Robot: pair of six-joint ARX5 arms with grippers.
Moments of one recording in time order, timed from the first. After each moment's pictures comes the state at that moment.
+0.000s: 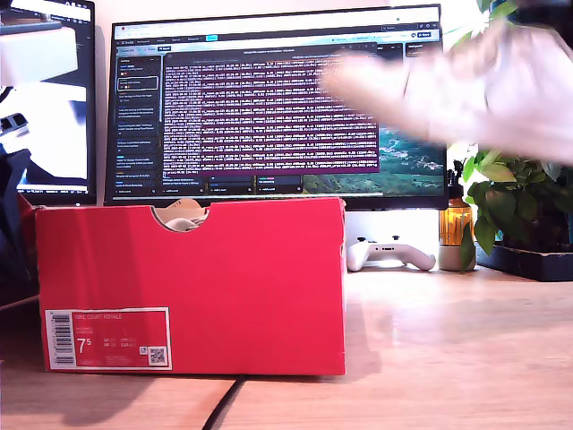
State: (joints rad) left arm -0.53 1.05 0.60 -0.55 0.01 1.05; right arm 0.08 1.41 1.36 -0.84 -0.04 -0.16
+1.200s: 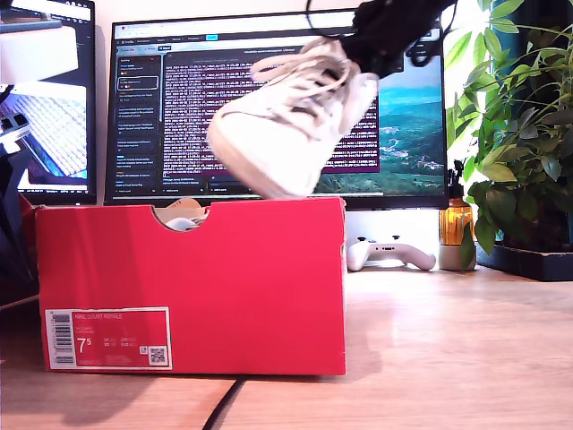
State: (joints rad) left arm -0.53 1.05 0.60 -0.55 0.02 1.05; right arm 0.42 1.70 1.49 -0.21 -0.19 -0.63
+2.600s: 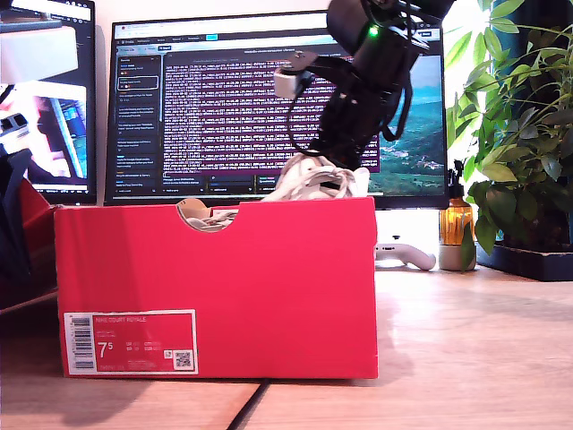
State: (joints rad) left arm -0.53 1.05 0.60 -0.56 0.02 1.05; right arm 0.54 1.89 1.53 -0.40 0.00 -0.97
